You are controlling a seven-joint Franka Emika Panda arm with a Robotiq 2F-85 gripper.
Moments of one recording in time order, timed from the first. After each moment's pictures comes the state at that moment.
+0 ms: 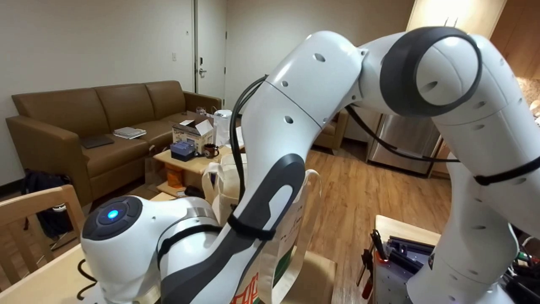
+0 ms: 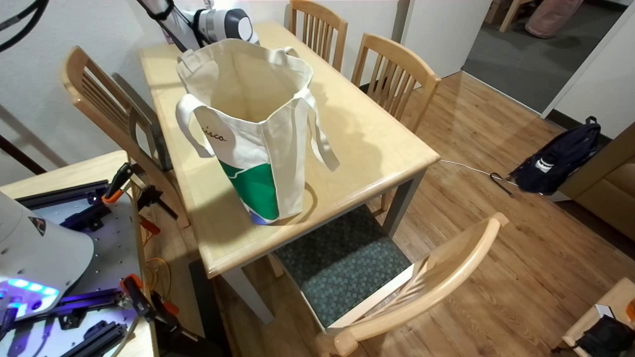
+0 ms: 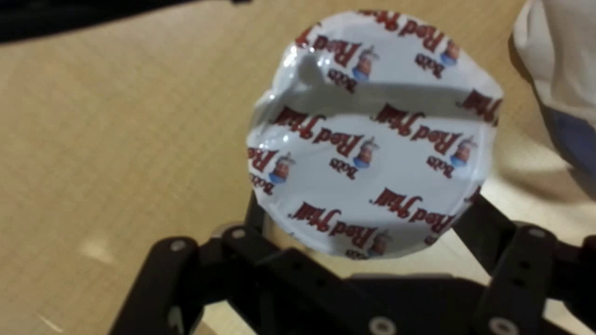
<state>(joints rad) 0.37 0.80 0.20 -1.74 -0.50 2.47 -1.34</state>
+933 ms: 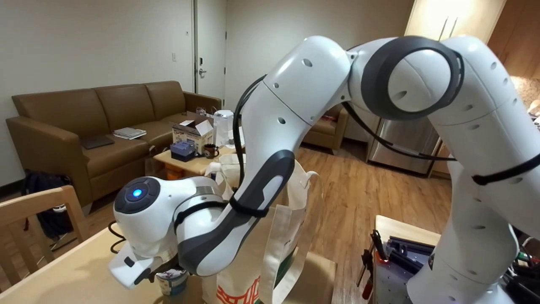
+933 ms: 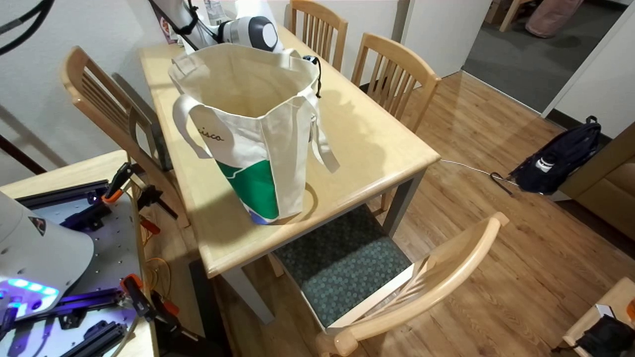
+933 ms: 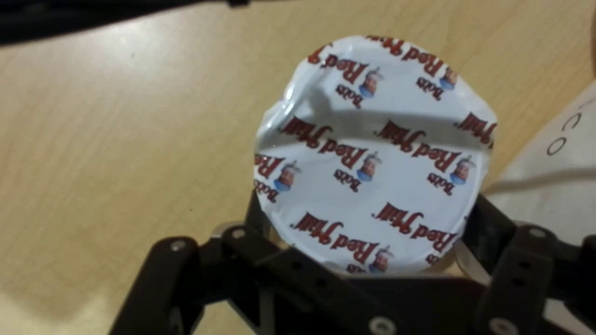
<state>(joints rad) 0.34 0.81 0.07 -1.72 -0.63 2.47 -1.34</state>
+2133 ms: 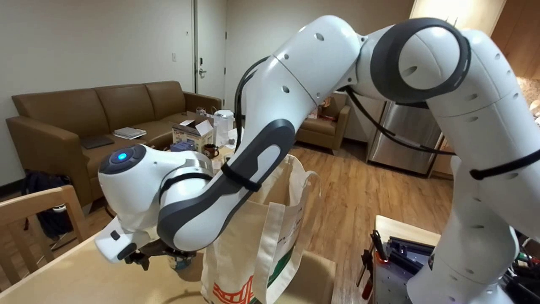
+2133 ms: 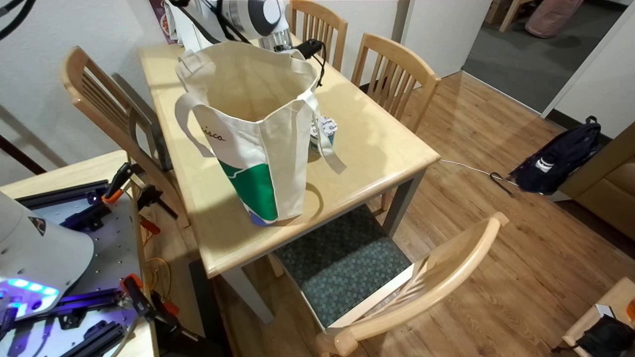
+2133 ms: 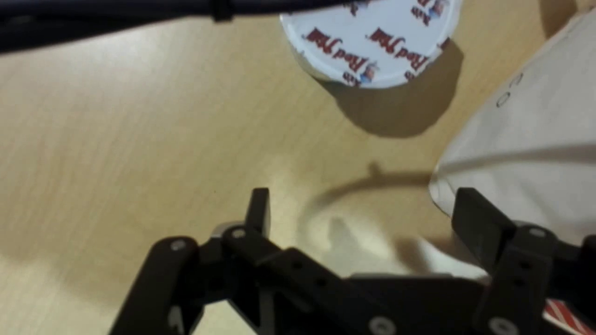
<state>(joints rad) 0.25 0.75 0.18 -1.68 -0.53 2.32 -1.37</state>
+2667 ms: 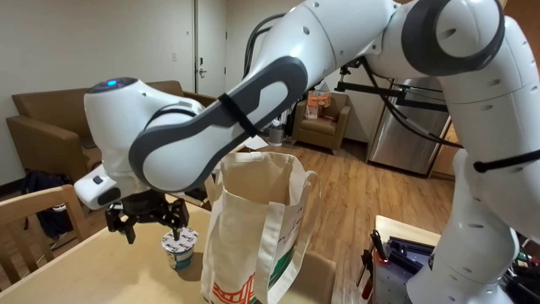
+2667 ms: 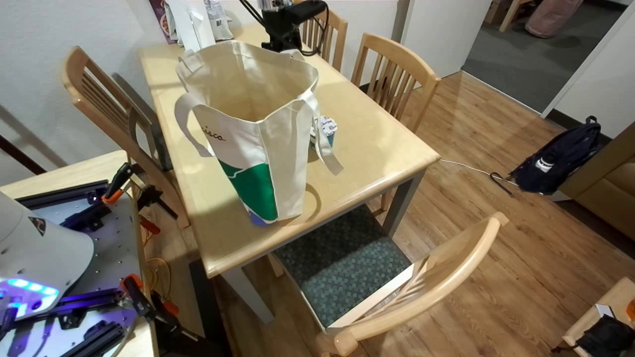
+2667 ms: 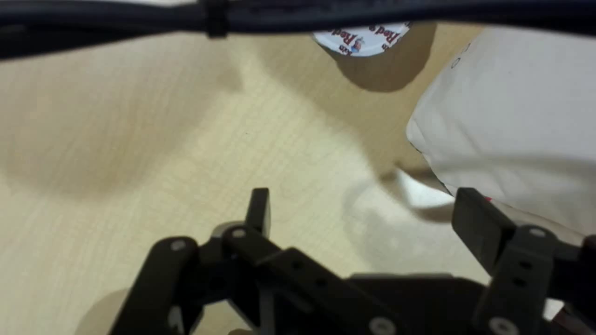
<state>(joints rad) 0.20 0.60 0.25 -1.64 -0.34 2.17 -1.52</state>
